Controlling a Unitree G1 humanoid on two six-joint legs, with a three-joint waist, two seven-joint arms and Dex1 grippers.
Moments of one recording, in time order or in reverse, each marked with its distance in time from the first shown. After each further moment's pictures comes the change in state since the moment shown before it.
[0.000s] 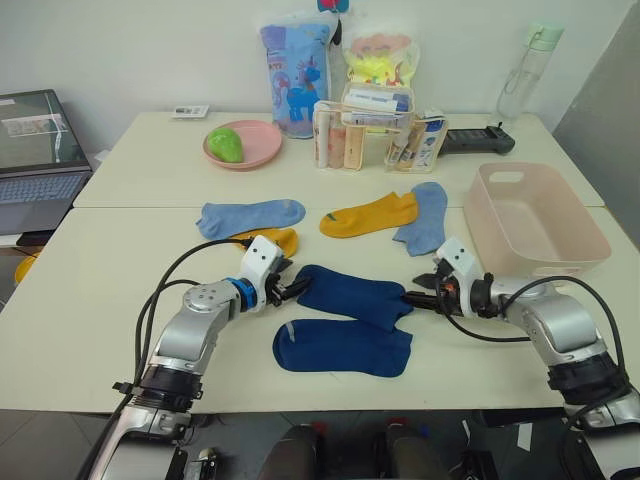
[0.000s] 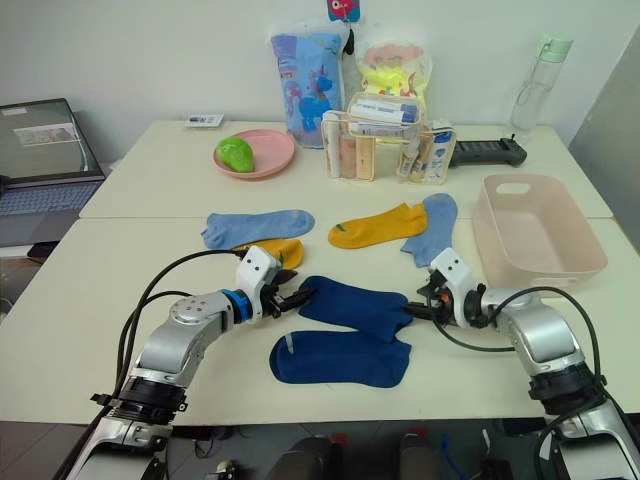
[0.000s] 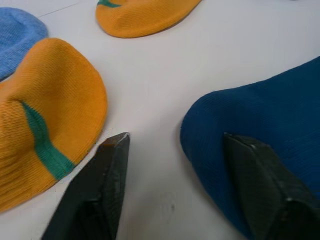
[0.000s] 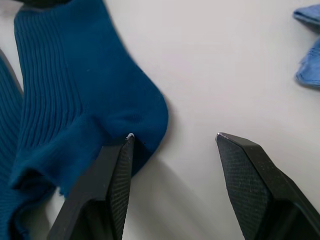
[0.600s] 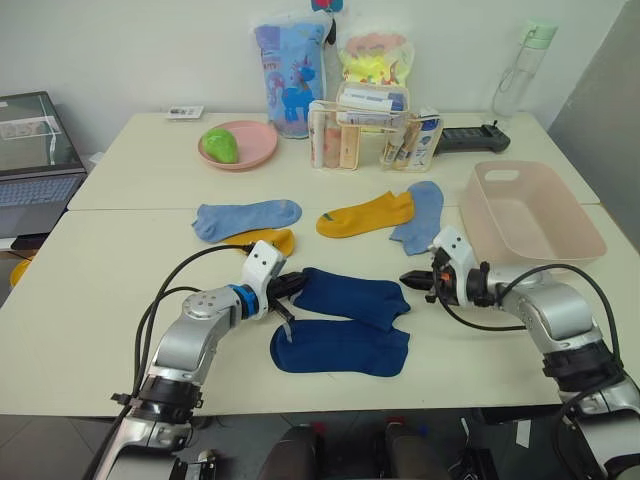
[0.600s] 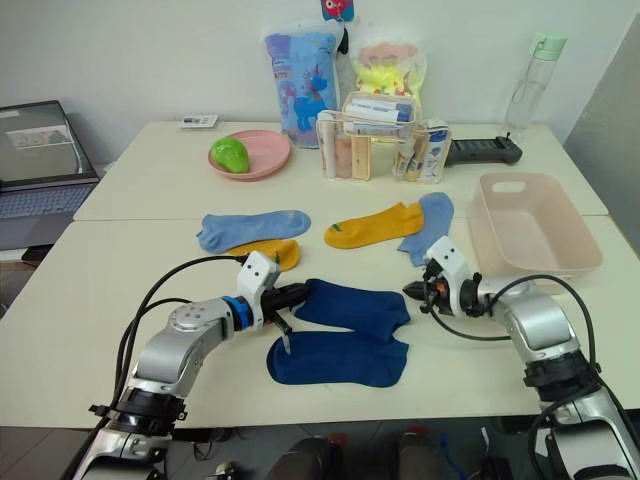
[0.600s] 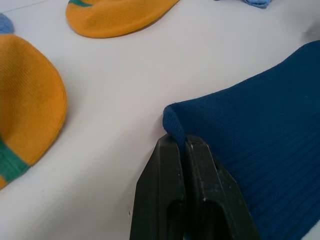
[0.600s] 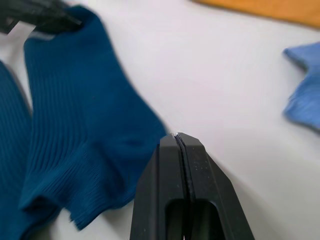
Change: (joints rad) left arm 0.085 -0.006 0.028 -0.141 -0.039 0.100 0.002; right arm -0.098 0.029 -0.007 0.086 0.010 -0.026 0.027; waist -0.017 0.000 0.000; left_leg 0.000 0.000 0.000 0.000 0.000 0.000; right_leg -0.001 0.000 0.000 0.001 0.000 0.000
